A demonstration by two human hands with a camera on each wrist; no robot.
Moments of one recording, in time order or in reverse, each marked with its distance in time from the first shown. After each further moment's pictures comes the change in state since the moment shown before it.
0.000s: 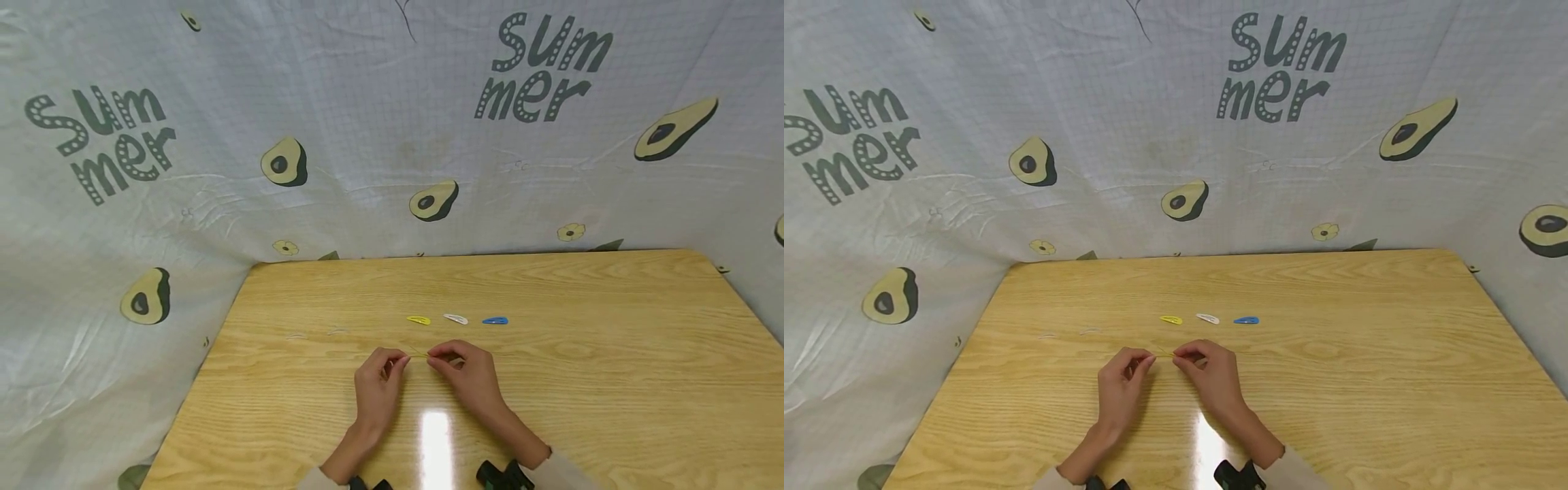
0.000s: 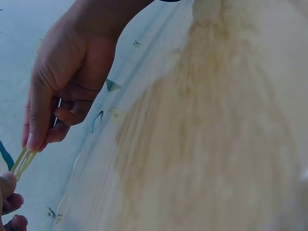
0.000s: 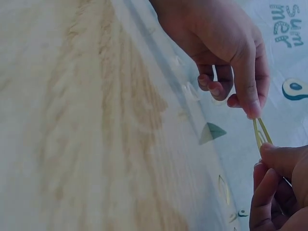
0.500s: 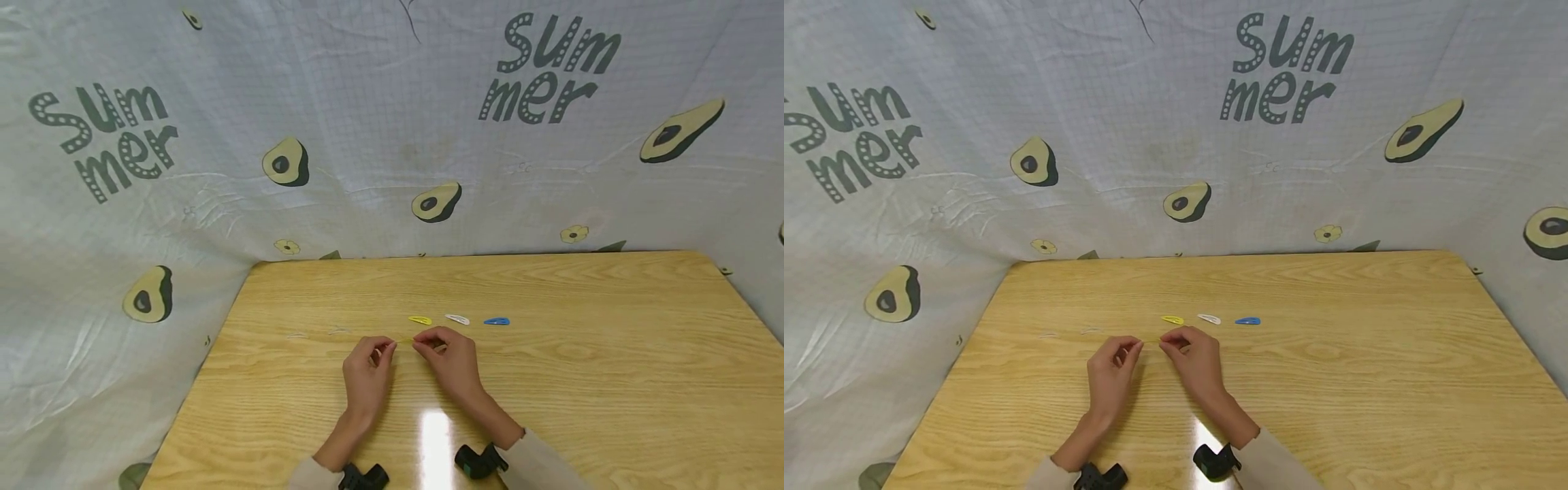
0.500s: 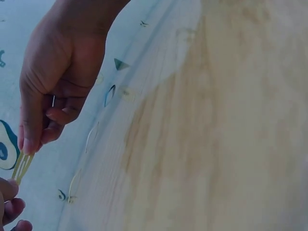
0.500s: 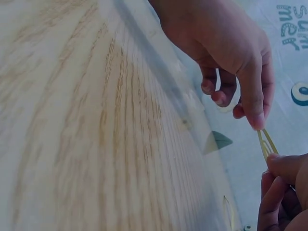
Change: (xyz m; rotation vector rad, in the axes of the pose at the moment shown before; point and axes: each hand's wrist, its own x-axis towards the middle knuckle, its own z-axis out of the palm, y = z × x) left_hand 0.014 -0.015 -0.010 0.134 0.054 -0.037; right_hand 0.025 -0.009 0.025 -0.021 0.054 -0.092
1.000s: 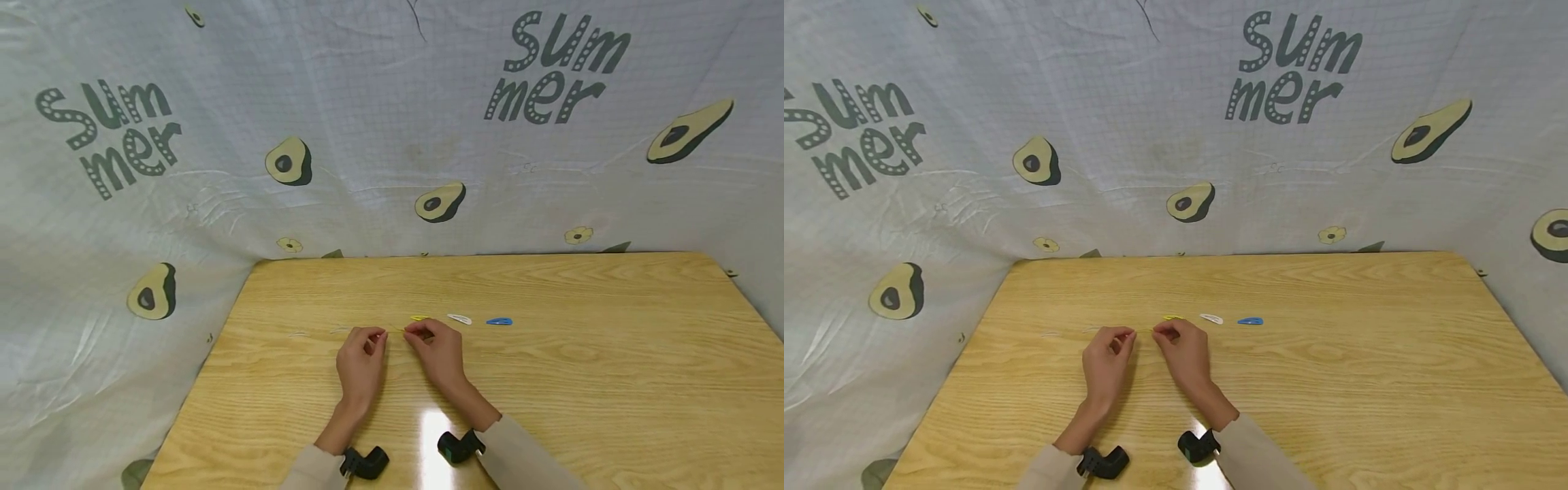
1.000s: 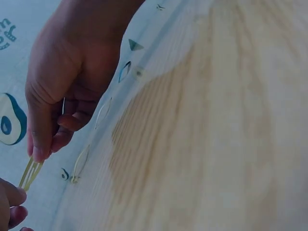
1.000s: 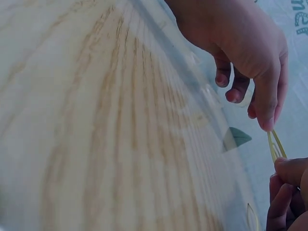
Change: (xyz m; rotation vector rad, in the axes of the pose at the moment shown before) left_hand 0.011 -0.015 -0.004 0.160 0.008 -0.098; right_hand 0.016 0.008 0.029 -0.010 0.044 -0.033
